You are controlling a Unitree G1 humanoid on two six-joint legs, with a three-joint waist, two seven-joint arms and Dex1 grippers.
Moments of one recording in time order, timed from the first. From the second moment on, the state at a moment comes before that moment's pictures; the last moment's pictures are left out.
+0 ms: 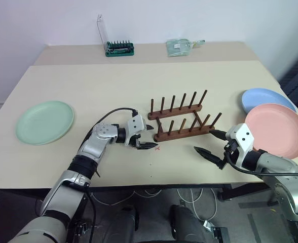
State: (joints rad) left arm -0.66 0.36 -0.27 0.52 -0.05 -0.04 -1.07; right arm 0.01 -0.69 -0.17 -0.39 0.41 0.49 0.73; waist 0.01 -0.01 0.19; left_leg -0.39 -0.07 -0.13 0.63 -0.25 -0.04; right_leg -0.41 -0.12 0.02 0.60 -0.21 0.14
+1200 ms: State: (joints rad) left arm -0.52 0.31 -0.33 0.23 0.02 0.18 -0.66; right arm -0.31 -0.62 0.06 0.04 0.03 0.36 0.58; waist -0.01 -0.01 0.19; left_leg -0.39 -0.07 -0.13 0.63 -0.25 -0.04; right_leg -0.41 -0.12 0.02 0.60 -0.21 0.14
